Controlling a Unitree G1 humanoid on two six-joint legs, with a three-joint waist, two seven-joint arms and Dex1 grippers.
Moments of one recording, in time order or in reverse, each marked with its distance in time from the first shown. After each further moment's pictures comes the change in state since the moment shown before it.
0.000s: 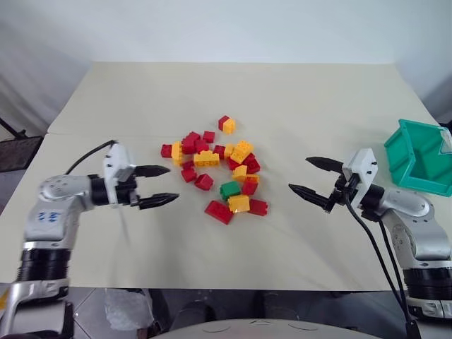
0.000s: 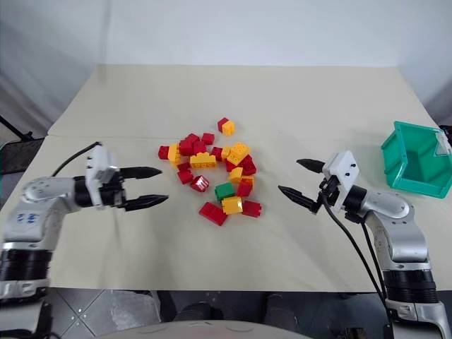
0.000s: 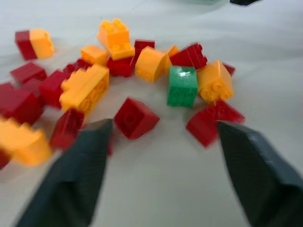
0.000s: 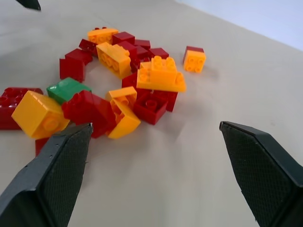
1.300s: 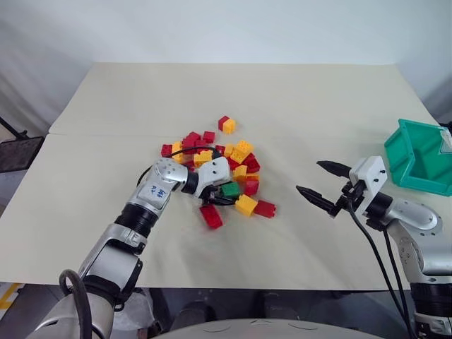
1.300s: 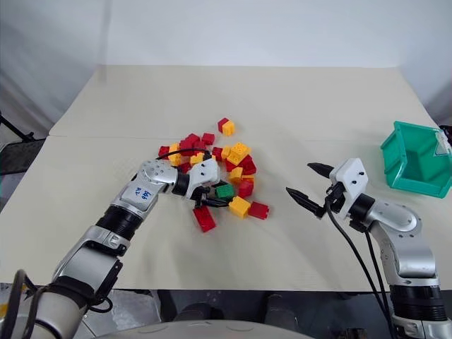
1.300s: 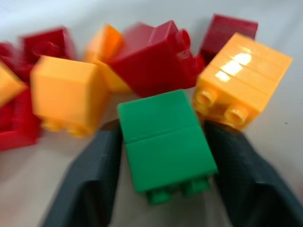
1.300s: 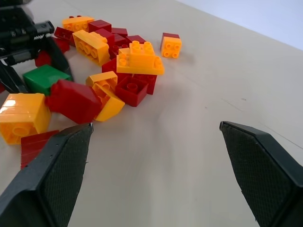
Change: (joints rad) left arm -0.457 -0.378 -0.525 0.481 0.409 -0.234 0.094; right arm 0.107 -0.002 -0.045 -0.087 -0.004 -0.002 -0.120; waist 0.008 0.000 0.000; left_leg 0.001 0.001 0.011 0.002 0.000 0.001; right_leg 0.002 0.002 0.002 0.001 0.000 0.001
